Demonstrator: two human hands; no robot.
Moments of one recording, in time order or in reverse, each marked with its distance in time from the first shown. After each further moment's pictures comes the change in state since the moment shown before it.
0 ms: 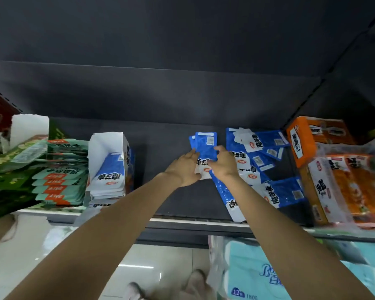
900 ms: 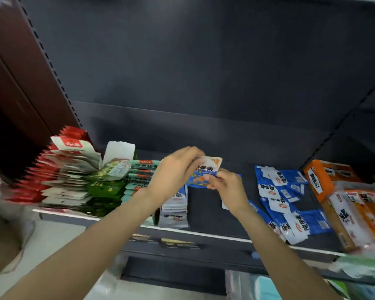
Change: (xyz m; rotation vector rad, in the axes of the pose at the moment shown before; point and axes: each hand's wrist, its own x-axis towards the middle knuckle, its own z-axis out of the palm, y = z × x) left_hand -0.182 -0.088 -0.111 -0.130 0.942 0.492; right_hand -0.128 -0.128 0.043 0.271 0.073 -0.550
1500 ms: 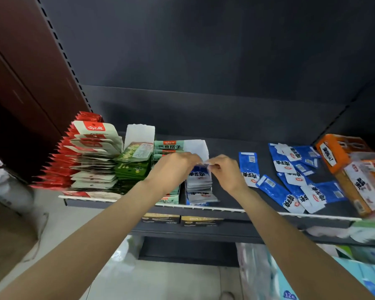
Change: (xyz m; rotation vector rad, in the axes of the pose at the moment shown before) left_hand -0.055 -0.049 -0.033 0.314 -0.387 0.062; right_hand -0.008 -0.013 0.067 -0.404 -0.044 0.000
